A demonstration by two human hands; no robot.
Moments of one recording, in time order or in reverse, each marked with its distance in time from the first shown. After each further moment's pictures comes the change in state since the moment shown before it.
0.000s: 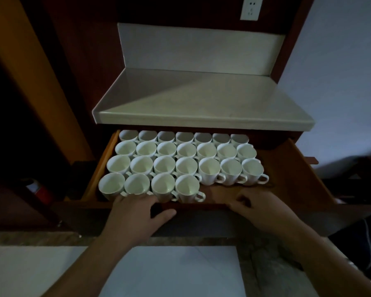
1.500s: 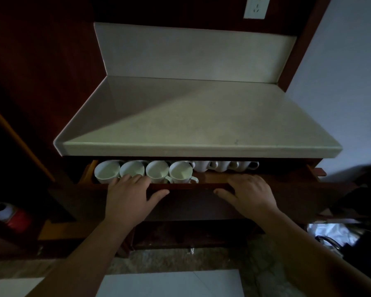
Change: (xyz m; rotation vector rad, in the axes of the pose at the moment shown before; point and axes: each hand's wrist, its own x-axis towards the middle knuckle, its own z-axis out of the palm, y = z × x) left_hand 0.213 -0.032 0.039 0.175 0.287 0.031; right_hand 0.207 0.020 -0.022 -0.256 0.365 -0.144
